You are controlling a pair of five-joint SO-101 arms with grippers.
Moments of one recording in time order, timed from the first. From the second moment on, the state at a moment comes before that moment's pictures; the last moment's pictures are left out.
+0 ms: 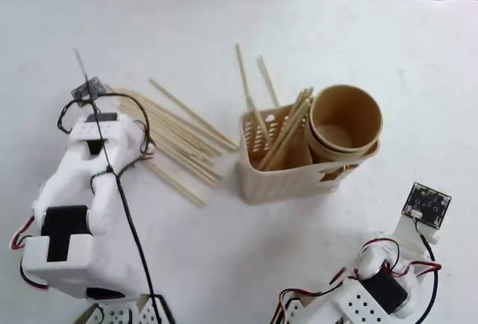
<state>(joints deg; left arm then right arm) -11.0 6.3 33.5 51.3 33.5 46.9 -102.8 96.4 68.0 24.0</state>
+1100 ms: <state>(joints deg) -18.5 6.5 0.4 67.6 -1.0 46.9 -102.8 96.4 68.0 24.0</state>
